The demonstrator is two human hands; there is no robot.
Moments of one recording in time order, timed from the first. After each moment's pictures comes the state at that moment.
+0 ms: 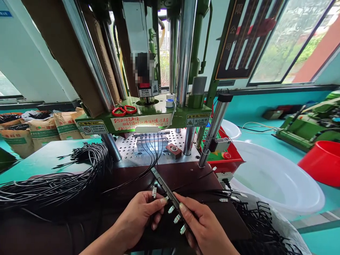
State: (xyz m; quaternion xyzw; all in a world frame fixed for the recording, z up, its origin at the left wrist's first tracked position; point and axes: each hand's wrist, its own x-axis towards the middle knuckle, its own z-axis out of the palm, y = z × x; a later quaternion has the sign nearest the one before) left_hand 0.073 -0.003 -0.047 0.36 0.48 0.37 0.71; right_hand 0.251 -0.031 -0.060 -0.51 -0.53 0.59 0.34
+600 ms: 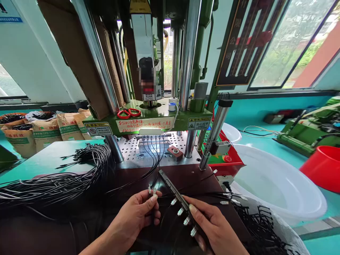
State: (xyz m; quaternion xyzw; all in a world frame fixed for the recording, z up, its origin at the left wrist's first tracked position) left_hand 0.056 -0.013 -0.047 0.31 0.46 0.42 0.72; right_hand 0.265 -0.033 -0.059 -0.54 -0.47 0.59 0.36
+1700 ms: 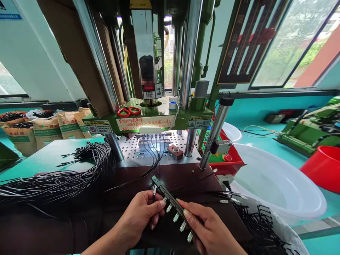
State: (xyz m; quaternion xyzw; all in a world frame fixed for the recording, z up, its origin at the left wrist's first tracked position) left_hand 0.072 -0.006 -0.056 0.41 0.52 0.38 0.65; right_hand 0.258 -0.035 -0.060 -0.51 -0.57 0.56 0.31
